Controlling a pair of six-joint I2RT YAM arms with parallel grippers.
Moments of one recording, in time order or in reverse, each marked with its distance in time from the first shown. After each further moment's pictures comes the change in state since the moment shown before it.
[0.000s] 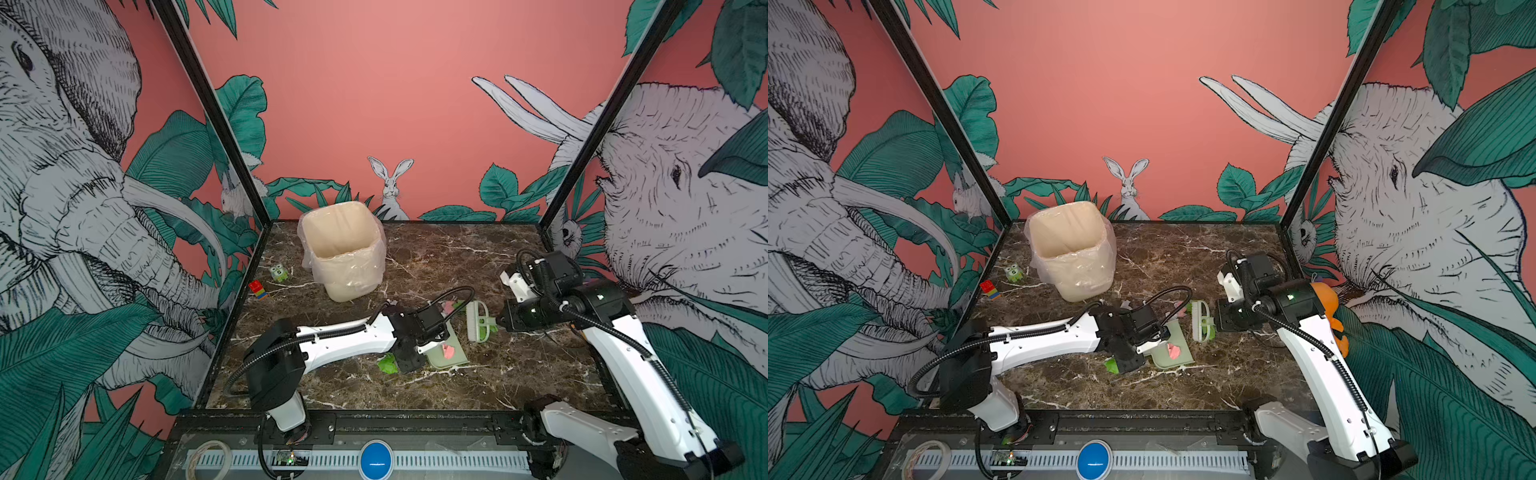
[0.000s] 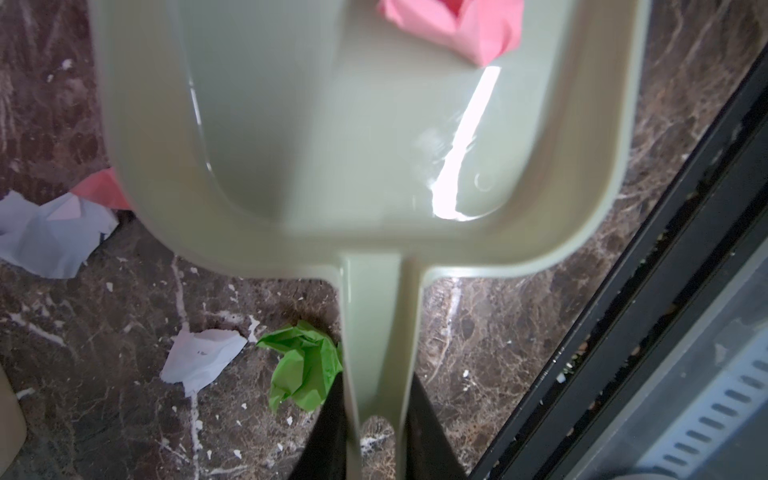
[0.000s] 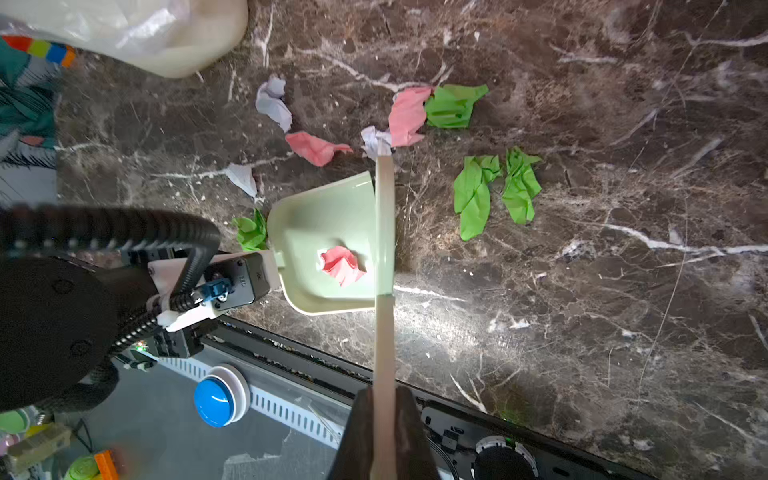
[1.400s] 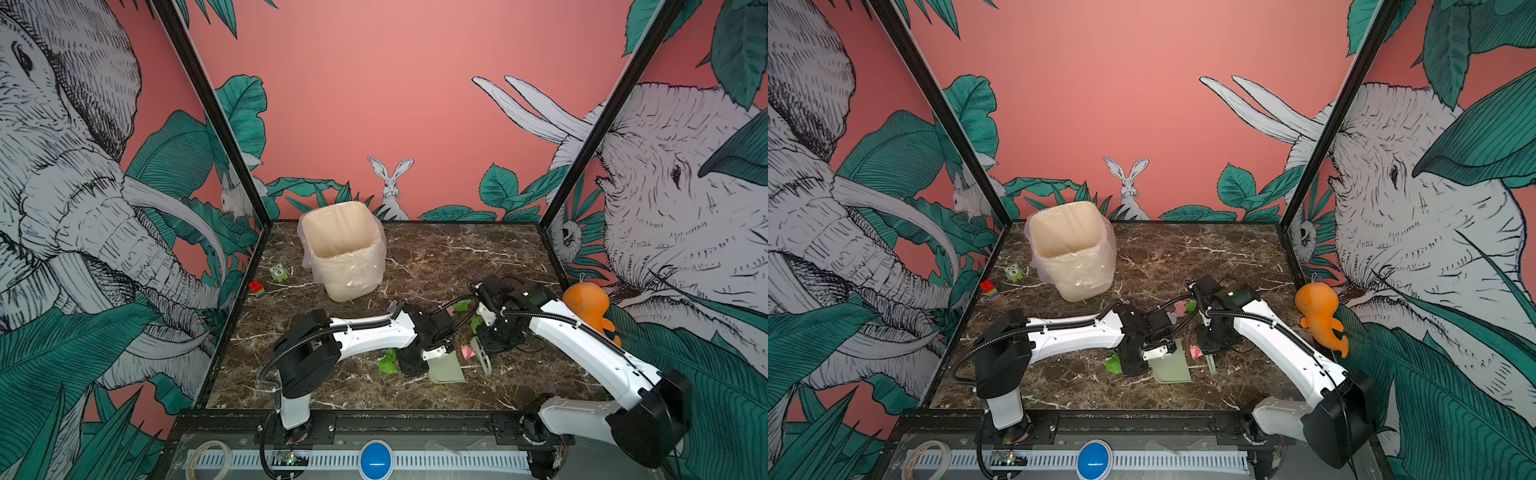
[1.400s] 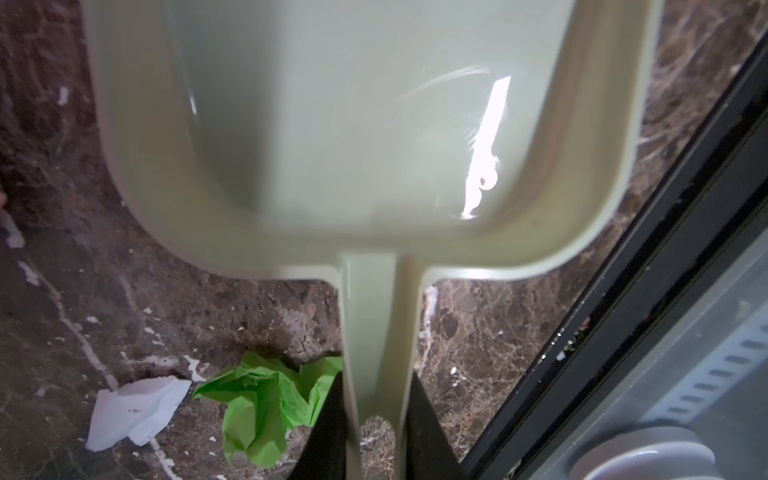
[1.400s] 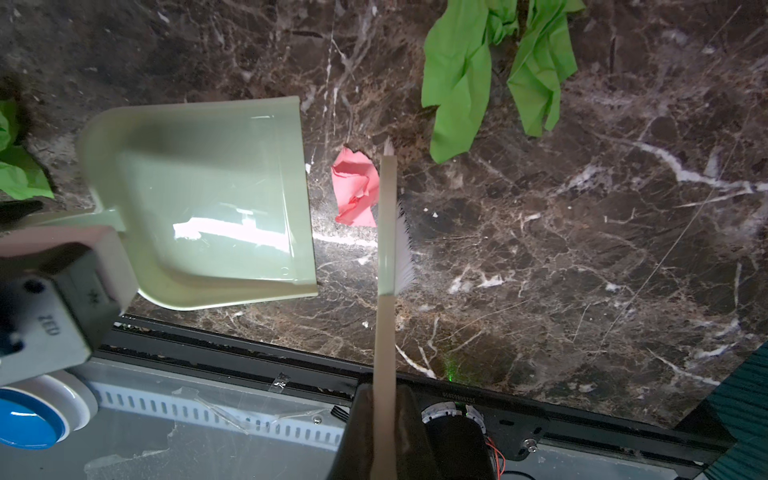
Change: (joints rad) left arm -0.015 0.203 0.110 -0.116 0.091 0.134; right arm 0.274 0.179 -0.277 0.067 0.232 0.080
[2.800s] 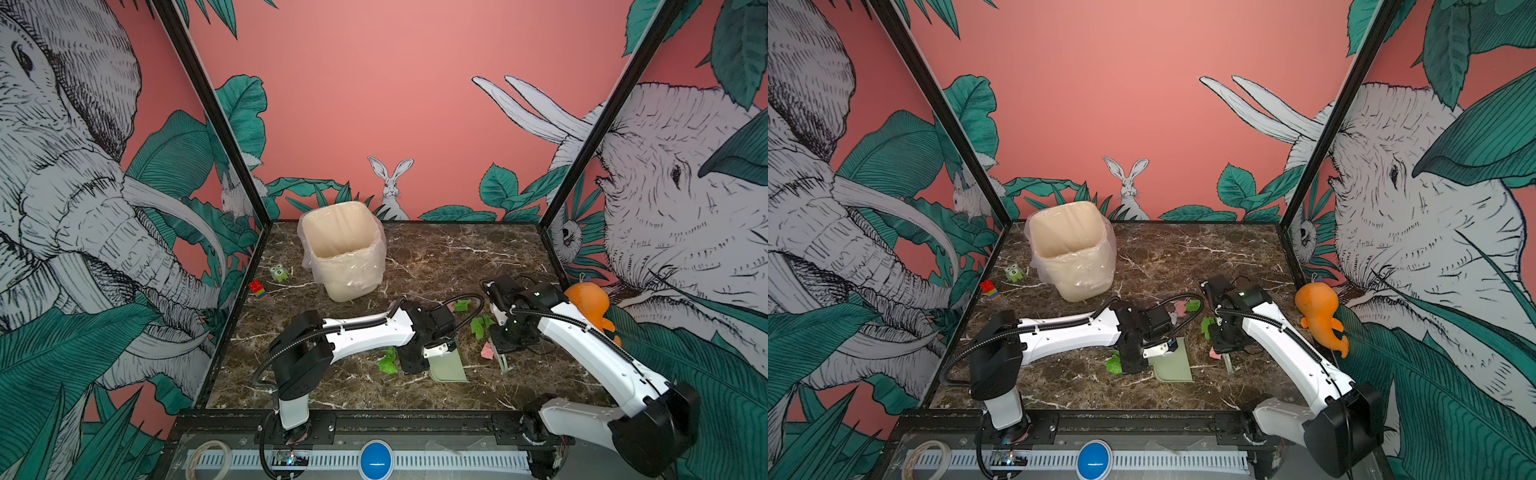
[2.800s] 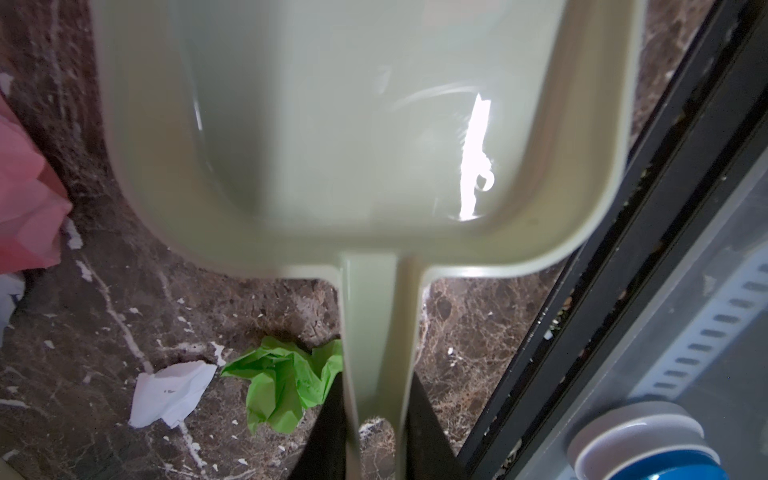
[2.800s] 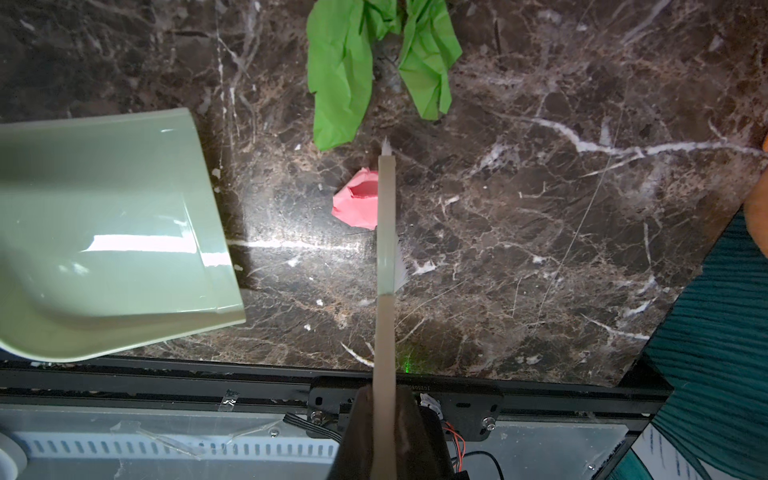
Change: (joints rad) left arm 0.001 -0.031 0.036 -0.037 0.001 0.040; right arm -0.080 -0.037 -0.023 -0.043 0.116 -0.016
